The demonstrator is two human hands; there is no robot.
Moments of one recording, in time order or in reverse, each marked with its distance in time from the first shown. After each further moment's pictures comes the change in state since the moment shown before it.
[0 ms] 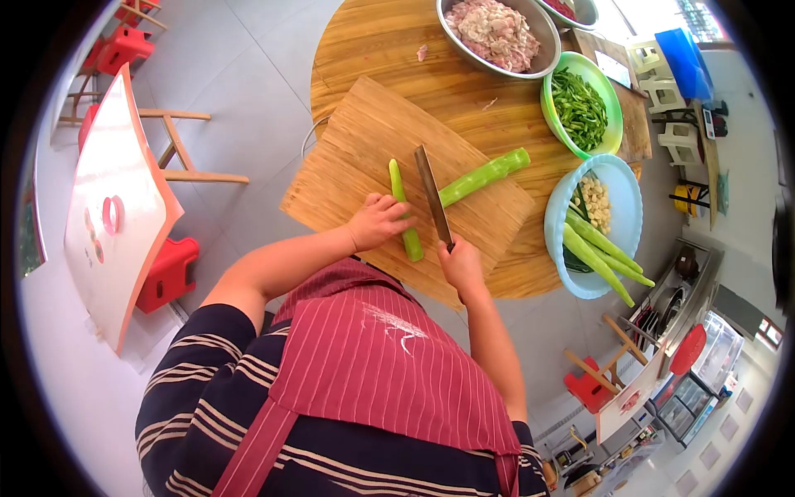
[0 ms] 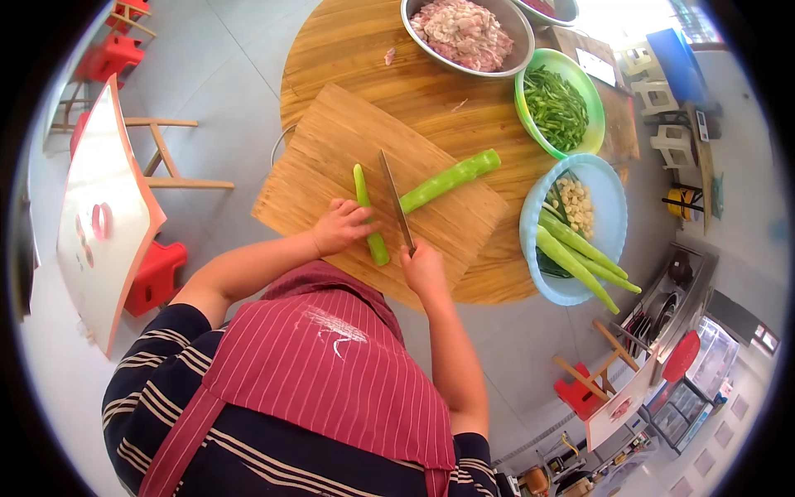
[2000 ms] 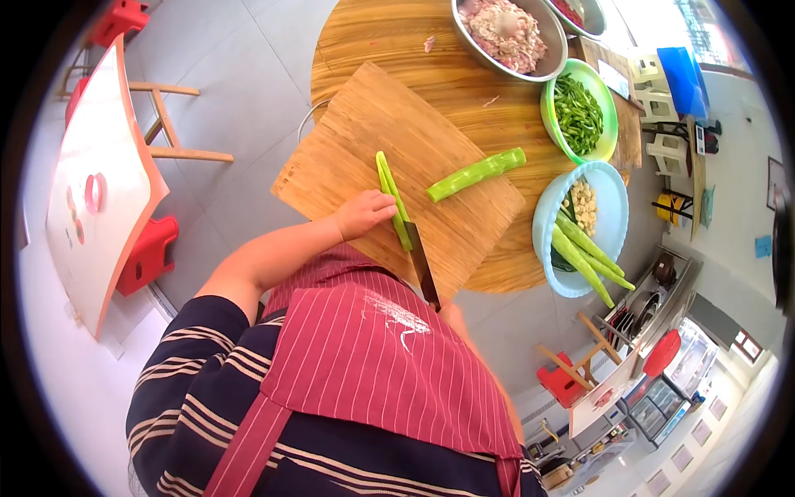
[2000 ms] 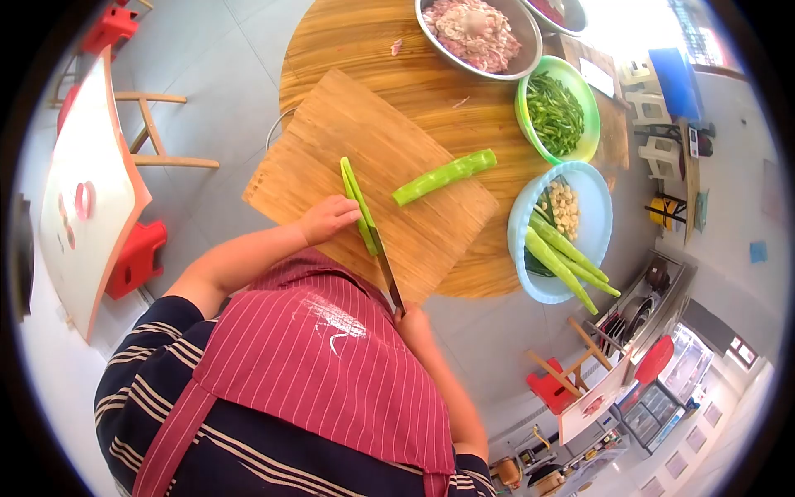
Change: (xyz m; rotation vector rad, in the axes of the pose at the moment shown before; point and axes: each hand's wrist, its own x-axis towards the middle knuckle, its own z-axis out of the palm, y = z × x) left_hand -0.024 -0.011 0.026 -0.300 0.145 0.013; right_hand -0.119 0.059 0.015 -0.131 -0.185 0.150
